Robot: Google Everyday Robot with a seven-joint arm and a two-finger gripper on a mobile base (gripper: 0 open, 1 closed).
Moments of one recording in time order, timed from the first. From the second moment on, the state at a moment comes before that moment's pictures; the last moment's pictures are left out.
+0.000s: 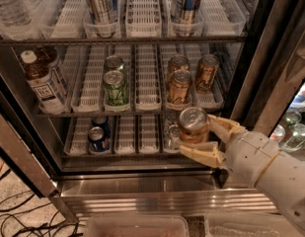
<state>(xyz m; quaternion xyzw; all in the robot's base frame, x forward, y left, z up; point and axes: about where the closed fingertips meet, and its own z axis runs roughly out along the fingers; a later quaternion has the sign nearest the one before) 0.452 -0.127 0.885 -0.33 0.65 0.12 0.67</state>
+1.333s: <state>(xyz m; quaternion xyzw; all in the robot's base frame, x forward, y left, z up) 0.448 -0.023 0.929 -0.44 0.62 0.39 0.51</state>
